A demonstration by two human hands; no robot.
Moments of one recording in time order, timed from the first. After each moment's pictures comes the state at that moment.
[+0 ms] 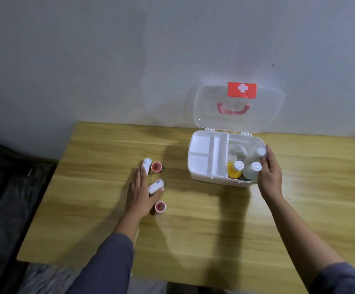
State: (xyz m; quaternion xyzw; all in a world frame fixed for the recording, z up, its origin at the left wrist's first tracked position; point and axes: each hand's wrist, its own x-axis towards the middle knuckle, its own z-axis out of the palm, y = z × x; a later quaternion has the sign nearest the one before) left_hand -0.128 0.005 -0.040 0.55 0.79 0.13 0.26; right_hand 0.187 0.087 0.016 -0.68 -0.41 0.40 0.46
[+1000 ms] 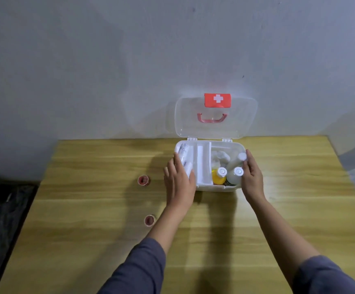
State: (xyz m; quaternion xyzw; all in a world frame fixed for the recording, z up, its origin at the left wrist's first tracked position) left_hand 0.011 0.060 0.036 0.58 0.74 0.26 0.21; right_hand 0.190 0.086 0.015 -0.67 -0.39 0.42 0.48
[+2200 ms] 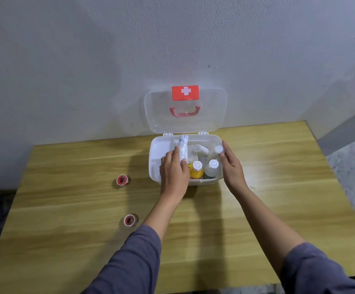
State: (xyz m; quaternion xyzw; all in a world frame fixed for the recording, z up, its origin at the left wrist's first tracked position) left_hand 0.053 0.080 0.028 0.62 0.70 0.28 0.22; right_hand 0.207 0.087 0.015 -0.62 -0.41 0.49 0.45
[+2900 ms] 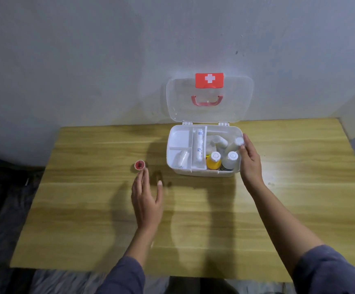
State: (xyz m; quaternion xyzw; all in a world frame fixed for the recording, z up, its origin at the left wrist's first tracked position) left_hand -0.041 -0.016 -0.018 0.53 0.76 0.35 0.11; right_hand 0.198 0.085 0.017 -0.63 -0.40 0.47 0.47
